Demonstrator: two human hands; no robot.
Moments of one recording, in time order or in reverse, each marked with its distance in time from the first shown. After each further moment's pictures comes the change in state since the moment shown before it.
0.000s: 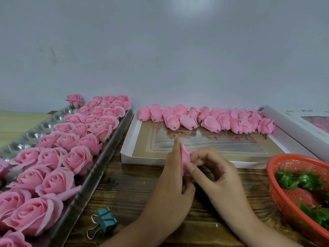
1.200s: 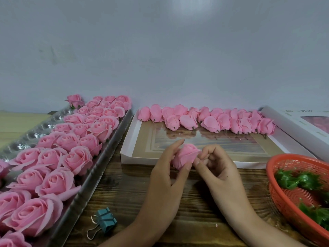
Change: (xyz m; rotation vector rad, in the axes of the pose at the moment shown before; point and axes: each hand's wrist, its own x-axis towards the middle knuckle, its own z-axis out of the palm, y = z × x) left_hand 0.006 0.007 -0.007 -0.224 0.197 -0.027; right_hand 0.003 0.007 -0.002 0.137 0.072 0.099
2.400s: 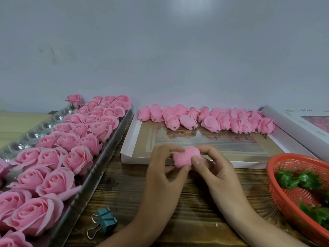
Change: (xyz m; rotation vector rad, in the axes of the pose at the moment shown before) left_hand 0.000 0.001 -0.004 0.010 0.067 0.076; right_hand 0.002 0.000 0.002 0.030 -0.061 0.109
